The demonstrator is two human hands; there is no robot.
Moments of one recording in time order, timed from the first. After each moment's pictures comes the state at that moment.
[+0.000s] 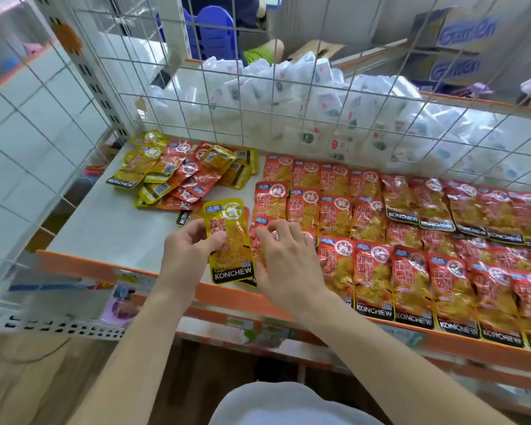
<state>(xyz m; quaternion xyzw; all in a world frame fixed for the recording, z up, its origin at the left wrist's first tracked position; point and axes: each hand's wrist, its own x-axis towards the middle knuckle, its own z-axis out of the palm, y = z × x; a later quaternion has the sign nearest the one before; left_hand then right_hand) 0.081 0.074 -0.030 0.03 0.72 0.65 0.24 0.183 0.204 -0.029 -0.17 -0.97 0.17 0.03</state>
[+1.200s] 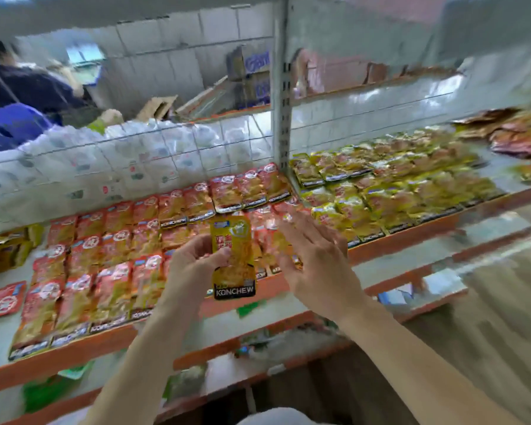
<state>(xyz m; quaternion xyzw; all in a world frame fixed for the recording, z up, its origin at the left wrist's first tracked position) 0.353 0.309 0.015 0.25 0.69 0.58 0.35 0.537 0.399 0.015 -0.37 -0.88 0.20 0.22</state>
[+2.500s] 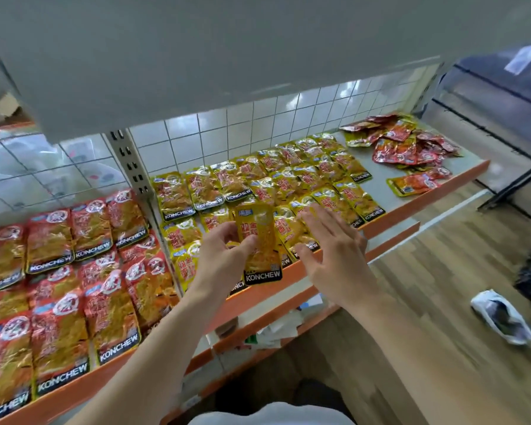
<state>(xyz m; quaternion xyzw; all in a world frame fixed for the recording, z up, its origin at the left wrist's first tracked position) 0.549 0.555 -0.013 0.36 0.66 0.51 0.42 0.738 0.599 -0.003 -0.52 -0.82 0.15 0.18</state>
